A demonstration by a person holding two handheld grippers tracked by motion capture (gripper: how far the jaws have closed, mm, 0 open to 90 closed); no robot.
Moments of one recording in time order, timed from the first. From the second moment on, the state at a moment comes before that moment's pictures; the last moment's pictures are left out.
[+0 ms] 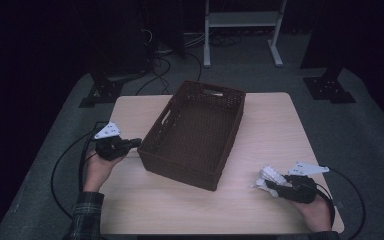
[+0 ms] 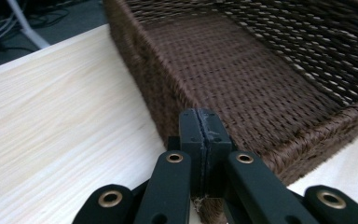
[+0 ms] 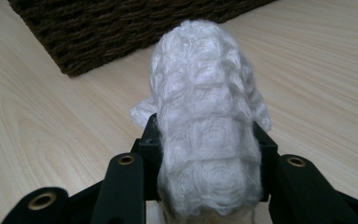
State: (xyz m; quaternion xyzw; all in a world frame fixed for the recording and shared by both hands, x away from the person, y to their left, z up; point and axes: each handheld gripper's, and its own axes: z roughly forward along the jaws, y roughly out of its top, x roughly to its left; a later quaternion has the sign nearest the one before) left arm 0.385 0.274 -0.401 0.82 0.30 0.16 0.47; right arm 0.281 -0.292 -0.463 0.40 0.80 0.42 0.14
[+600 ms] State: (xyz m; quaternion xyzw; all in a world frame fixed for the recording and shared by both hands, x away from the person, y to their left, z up) left arm 0.369 0.235 -0.404 0.83 0.24 0.09 0.49; right arm 0.280 -0.293 -0.463 0.40 0.80 0.42 0.15
